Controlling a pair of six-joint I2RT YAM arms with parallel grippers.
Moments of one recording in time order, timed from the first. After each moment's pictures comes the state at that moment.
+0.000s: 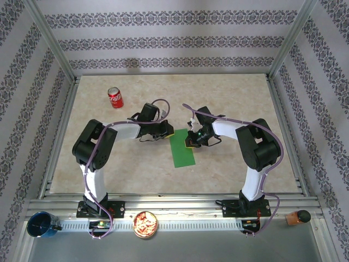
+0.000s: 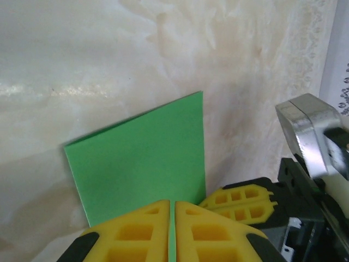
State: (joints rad) left arm -0.45 1.93 1.09 -0.03 0.59 -0.81; right arm 0.42 1.87 1.05 -0.49 -0.54 0.36
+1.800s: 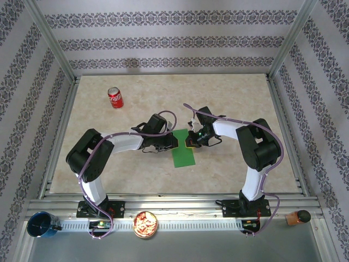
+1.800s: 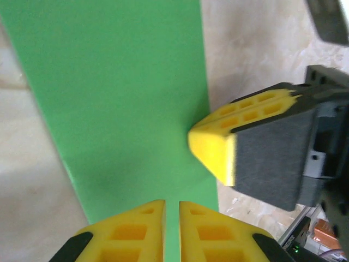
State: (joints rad) left arm -0.61 1.79 0.95 -0.08 0.47 -0.84; right arm 0.41 1.87 1.04 -0.48 -0.56 0.37
